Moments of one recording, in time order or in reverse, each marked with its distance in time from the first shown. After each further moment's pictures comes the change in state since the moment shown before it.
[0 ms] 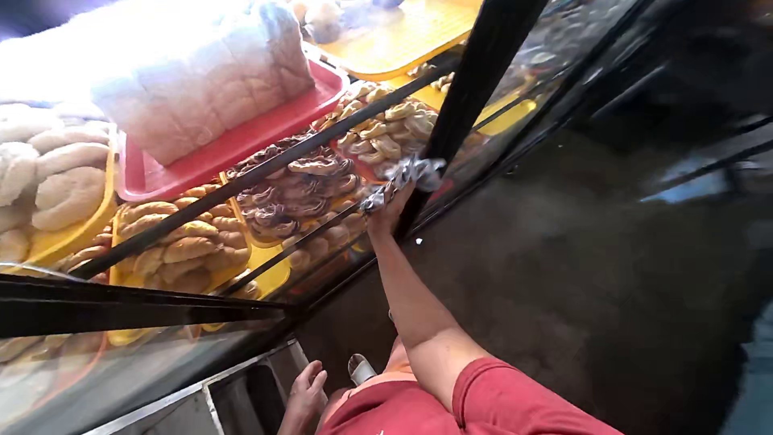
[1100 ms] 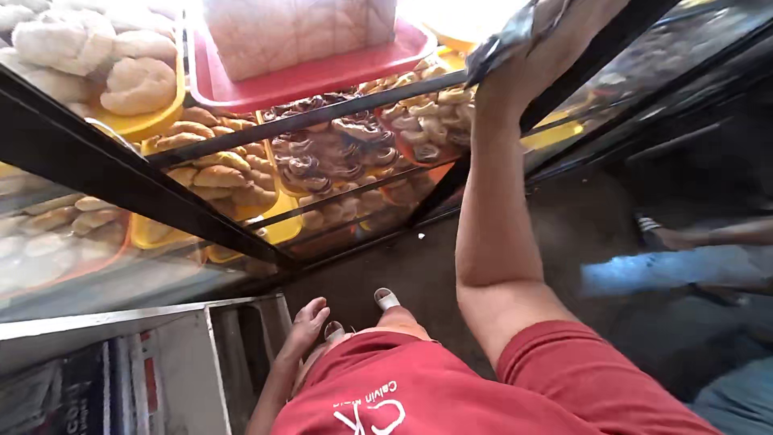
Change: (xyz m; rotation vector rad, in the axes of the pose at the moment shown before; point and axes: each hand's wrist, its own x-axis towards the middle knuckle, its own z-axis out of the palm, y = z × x) left_hand 0.016 0.035 0.010 -0.165 0.036 0.113; right_hand 0.125 -0.199 -0.047 -0.189 0.227 -0.770
